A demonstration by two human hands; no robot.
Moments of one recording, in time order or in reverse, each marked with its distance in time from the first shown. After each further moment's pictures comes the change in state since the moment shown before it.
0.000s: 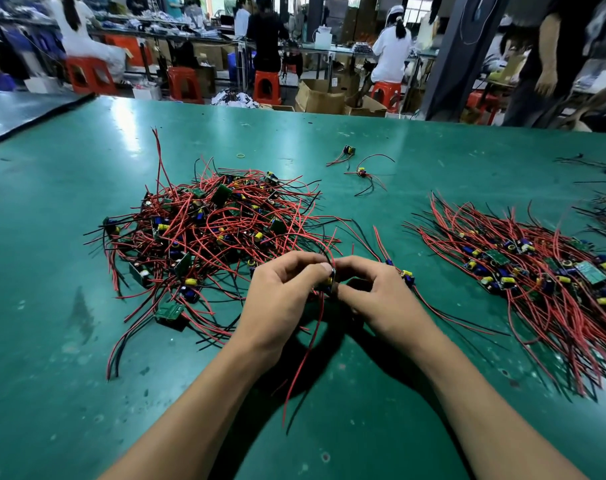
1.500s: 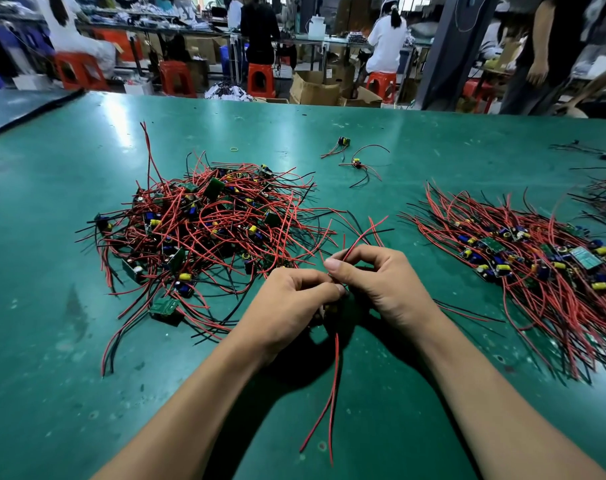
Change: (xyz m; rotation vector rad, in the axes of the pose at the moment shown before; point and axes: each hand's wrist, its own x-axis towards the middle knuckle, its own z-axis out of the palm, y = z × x) left_hand -0.004 -0.009 -0.001 0.259 -0.251 -0.091; right_hand -0.002 0.003 -0.006 0.345 0.036 0.066
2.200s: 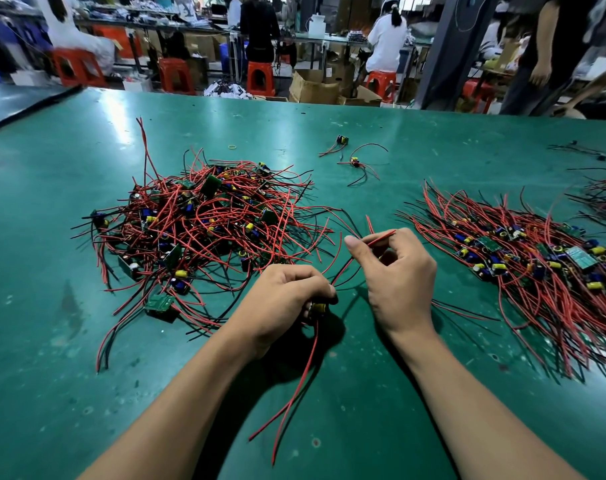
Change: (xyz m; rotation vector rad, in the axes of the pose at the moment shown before) left_hand -0.002 0.010 -0.002 0.012 0.001 -0.076; right_hand 0.008 0.010 -0.005 -0.585 0.645 -0.490
